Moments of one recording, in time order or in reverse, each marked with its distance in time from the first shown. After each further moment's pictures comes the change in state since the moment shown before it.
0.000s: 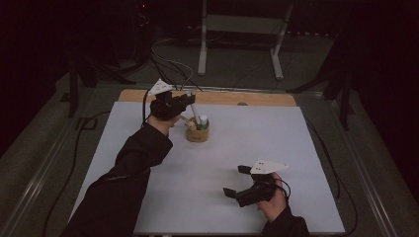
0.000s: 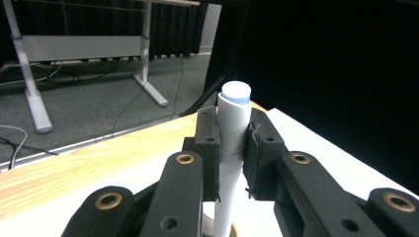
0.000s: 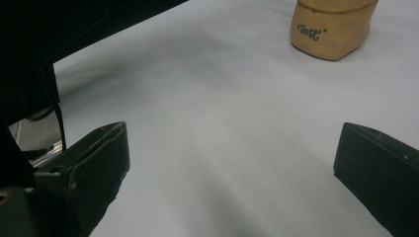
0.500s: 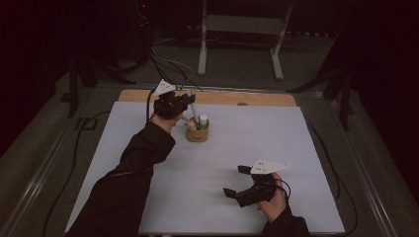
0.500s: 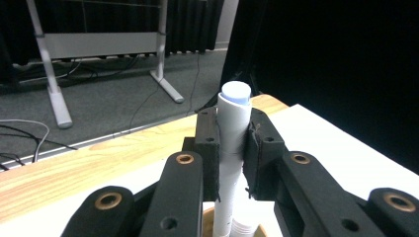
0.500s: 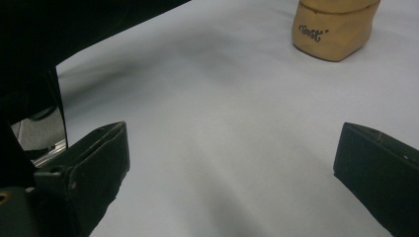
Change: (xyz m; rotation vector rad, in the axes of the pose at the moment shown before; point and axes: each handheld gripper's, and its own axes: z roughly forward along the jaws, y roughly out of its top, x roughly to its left) left arm 0.010 -0.009 0.019 0.015 0.061 0.012; right arm 0.000 0.000 -0.001 -0.002 0.006 -0.002
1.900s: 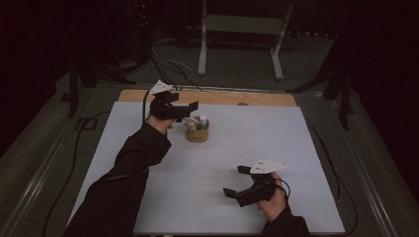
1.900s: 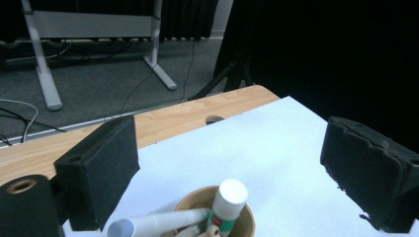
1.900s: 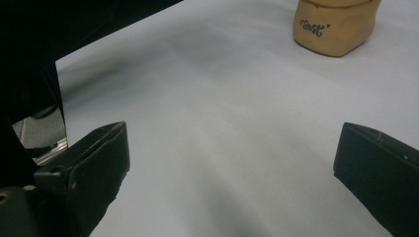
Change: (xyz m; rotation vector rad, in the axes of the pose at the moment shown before) left arm -0.002 0.005 -0.020 0.050 -0.047 -0.050; right arm -0.003 -0.002 0.002 0.011 0.008 0.006
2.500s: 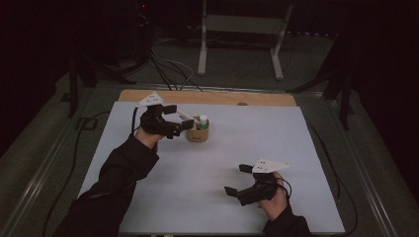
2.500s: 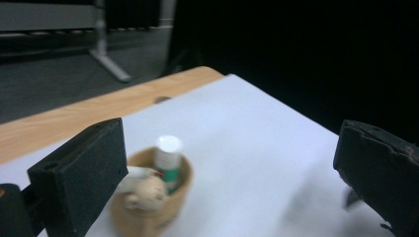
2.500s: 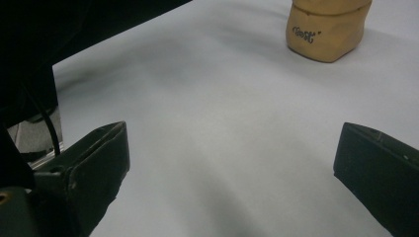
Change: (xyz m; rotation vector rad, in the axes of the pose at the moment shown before) left arm -0.018 -0.020 -0.044 0.049 -0.211 0.057; right arm -0.002 0.001 -0.004 -0.020 -0.015 -0.005
